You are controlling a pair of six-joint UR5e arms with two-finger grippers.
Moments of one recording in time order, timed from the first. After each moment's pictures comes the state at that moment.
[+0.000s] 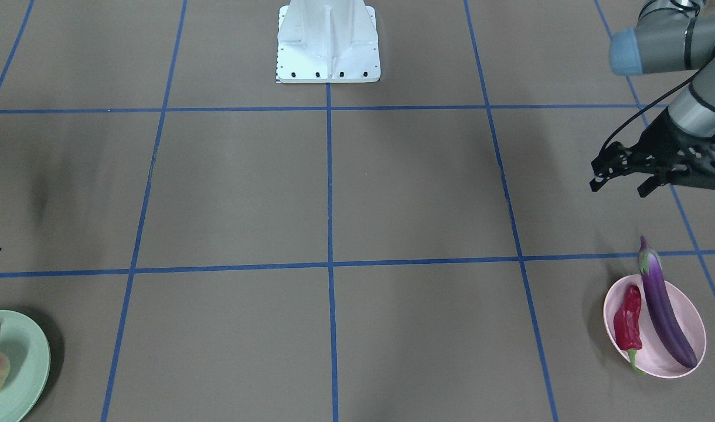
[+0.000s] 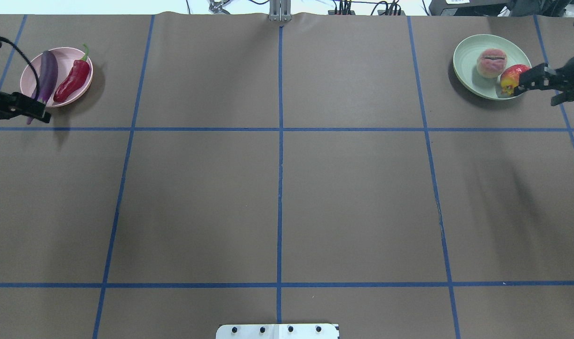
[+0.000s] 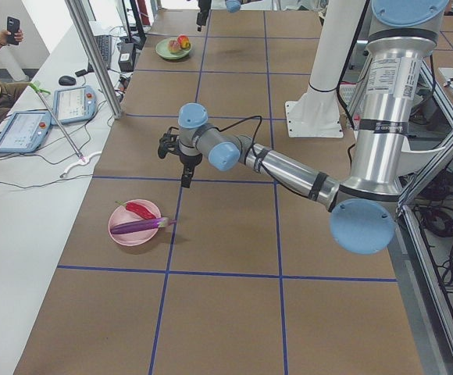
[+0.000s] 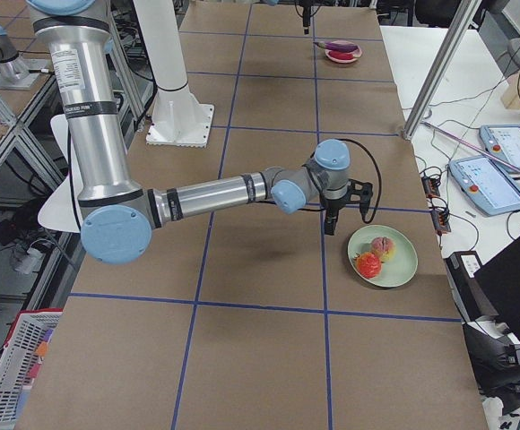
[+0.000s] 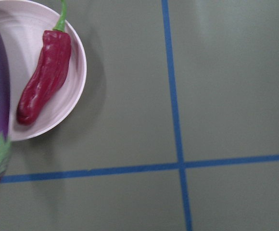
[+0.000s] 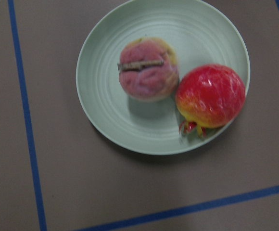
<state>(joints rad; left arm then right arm) -1.15 -1.60 -1.88 -1.85 -2.23 -0.56 1.23 -1.51 1.72 -1.19 2.25 0.83</state>
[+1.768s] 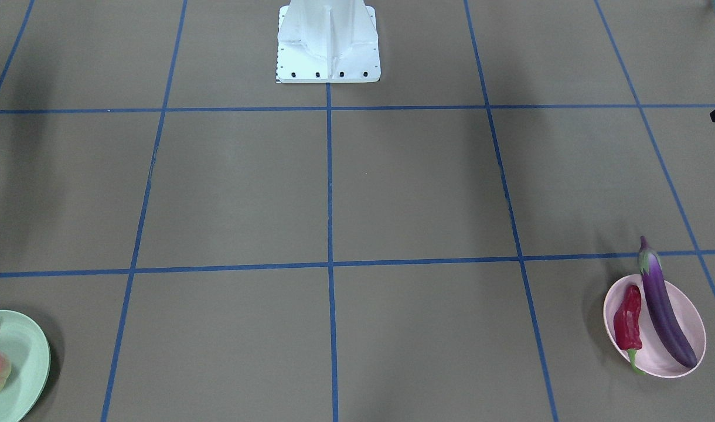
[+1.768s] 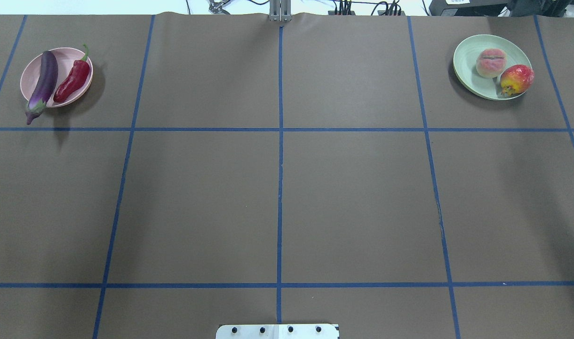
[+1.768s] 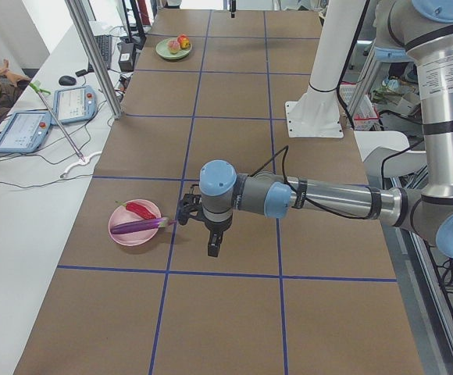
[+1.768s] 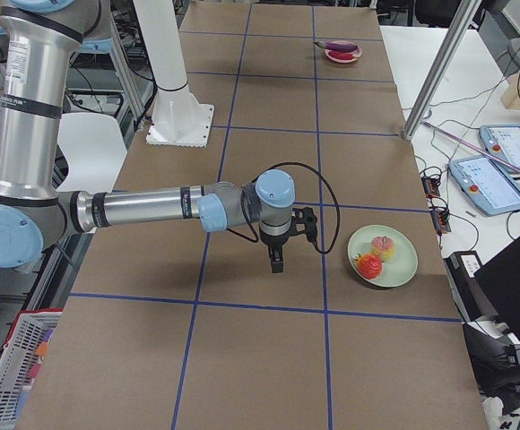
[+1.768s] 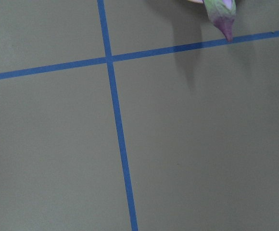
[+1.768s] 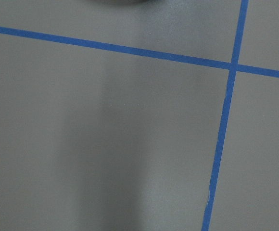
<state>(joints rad) -1.46 -1.36 -1.88 -1.64 -2.35 -0.06 1.38 -1.77 1.87 -1.46 2.35 0.10</state>
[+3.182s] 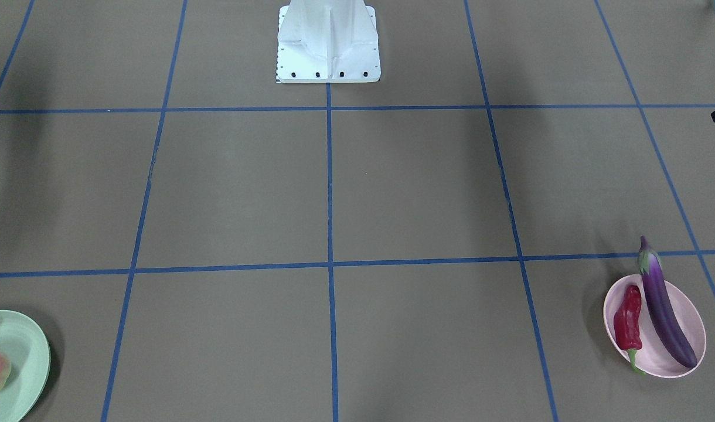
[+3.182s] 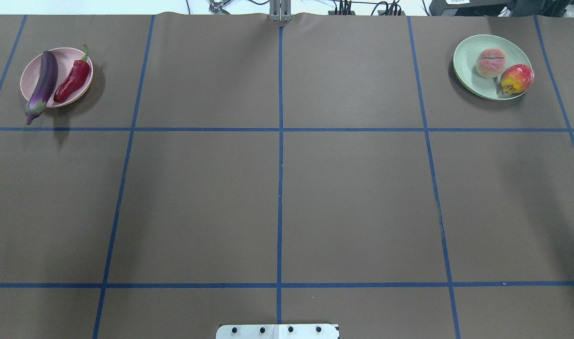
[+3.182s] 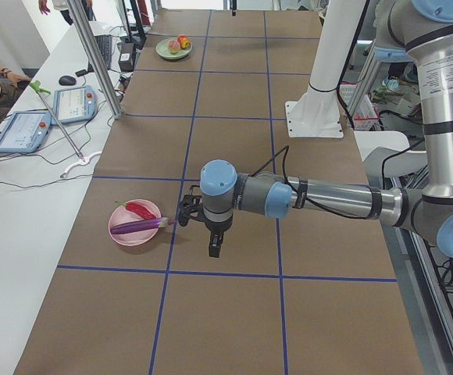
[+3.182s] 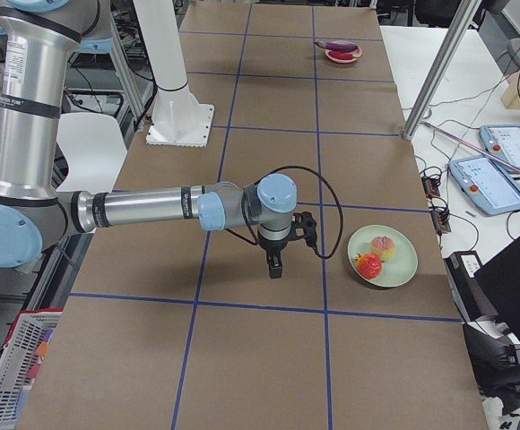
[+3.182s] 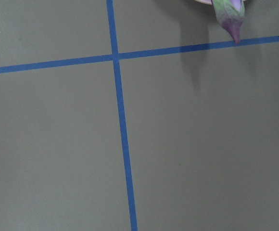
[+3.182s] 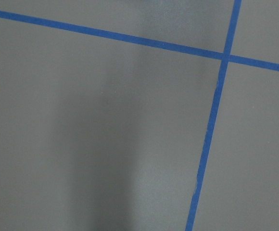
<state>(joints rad) -1.46 -1.36 -1.88 -1.64 -2.35 -0.08 1.40 -1.76 1.87 -1.52 2.35 0.04</state>
